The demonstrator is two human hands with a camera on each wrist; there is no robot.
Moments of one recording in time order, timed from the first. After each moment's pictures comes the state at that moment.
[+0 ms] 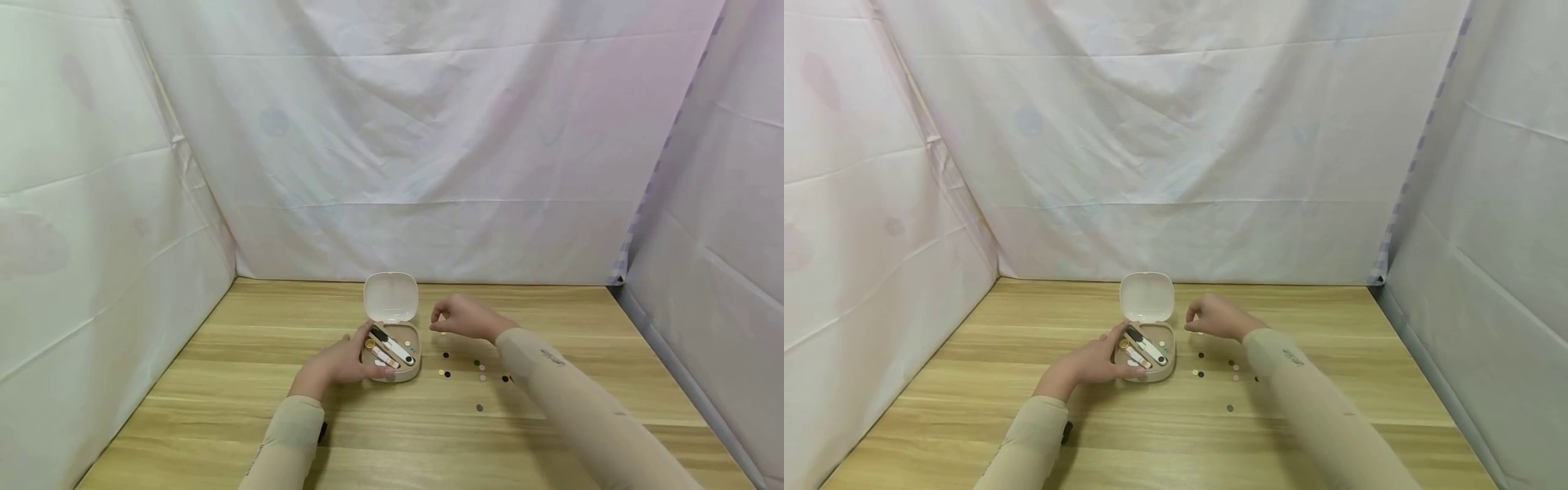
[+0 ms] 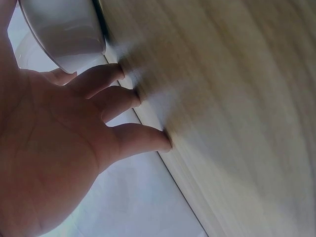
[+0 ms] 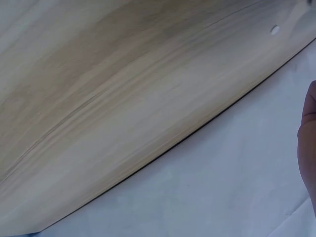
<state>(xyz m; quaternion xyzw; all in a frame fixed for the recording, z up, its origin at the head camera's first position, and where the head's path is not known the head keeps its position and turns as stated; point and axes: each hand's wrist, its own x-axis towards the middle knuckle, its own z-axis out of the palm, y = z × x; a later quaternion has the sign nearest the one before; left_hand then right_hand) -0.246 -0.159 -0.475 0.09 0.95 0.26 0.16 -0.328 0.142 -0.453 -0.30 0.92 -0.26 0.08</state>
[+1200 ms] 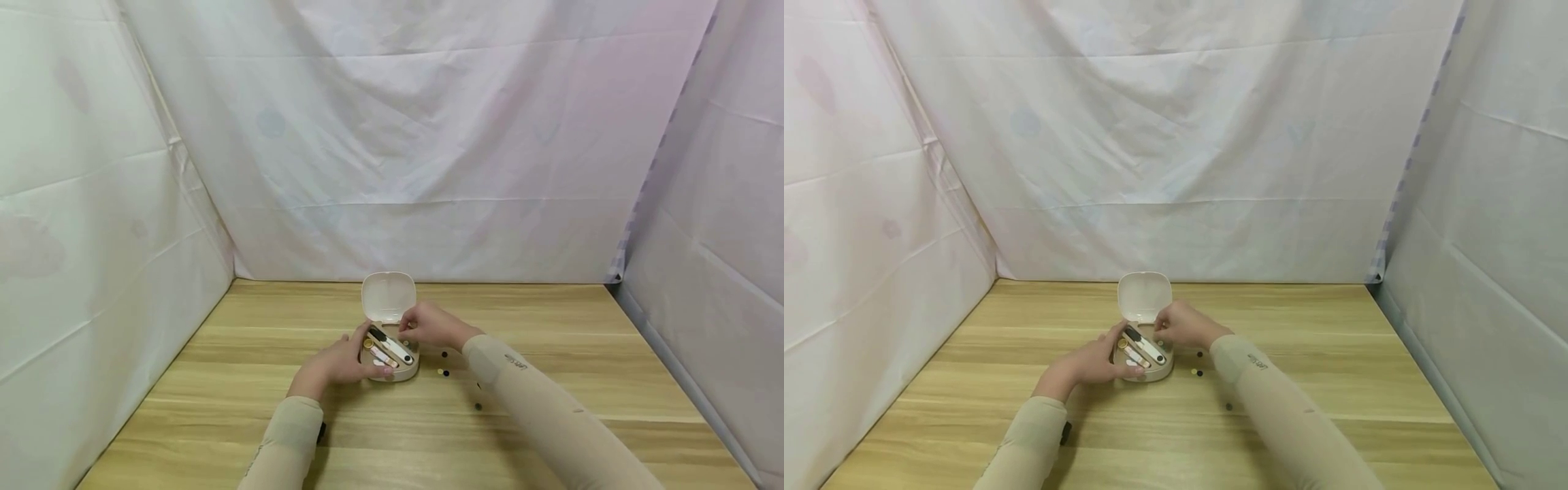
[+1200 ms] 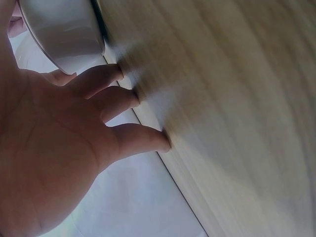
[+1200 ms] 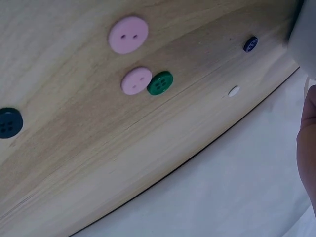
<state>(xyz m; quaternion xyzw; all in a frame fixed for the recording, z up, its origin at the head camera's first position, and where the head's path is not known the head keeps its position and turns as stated) -0.247 -0.157 -0.479 0.09 0.95 0.25 0.16 -0.325 0.086 -0.471 -0.34 0.89 -0.28 0.10</state>
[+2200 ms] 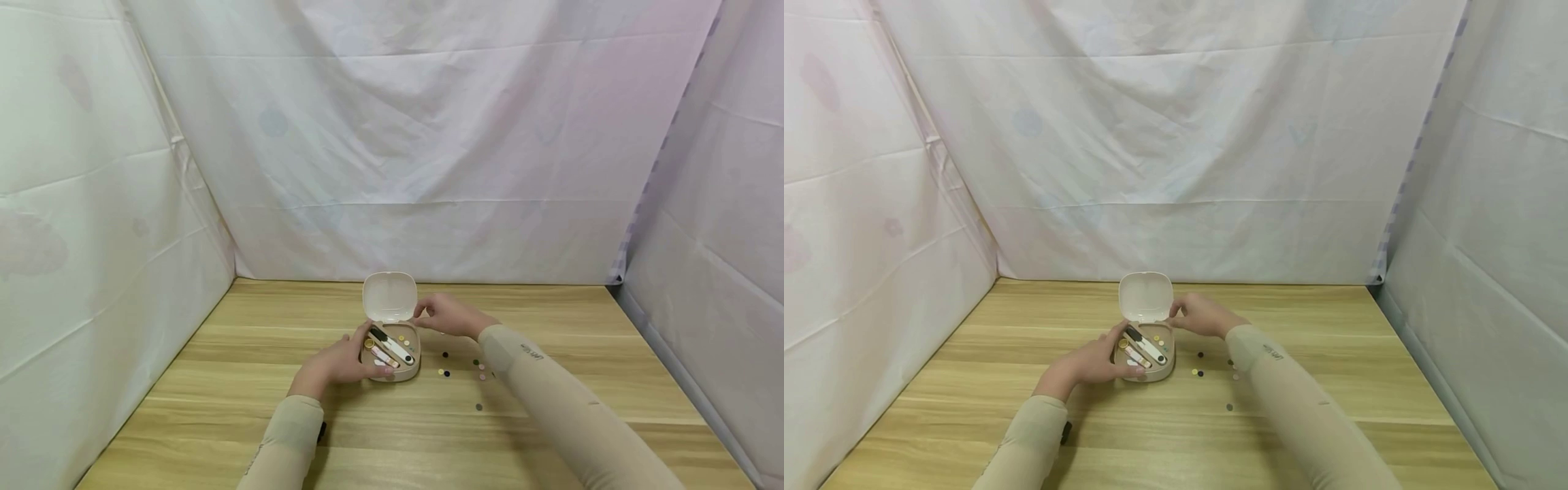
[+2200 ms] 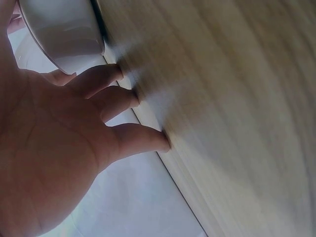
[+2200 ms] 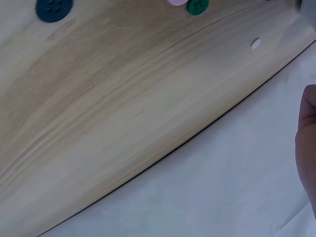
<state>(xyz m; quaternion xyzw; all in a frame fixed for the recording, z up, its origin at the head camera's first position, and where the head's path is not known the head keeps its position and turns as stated) -0.247 -0.159 -0.478 0.09 0.95 0.25 0.17 -0.333 0.114 -0.452 -0.30 0.91 -0.27 0.10</state>
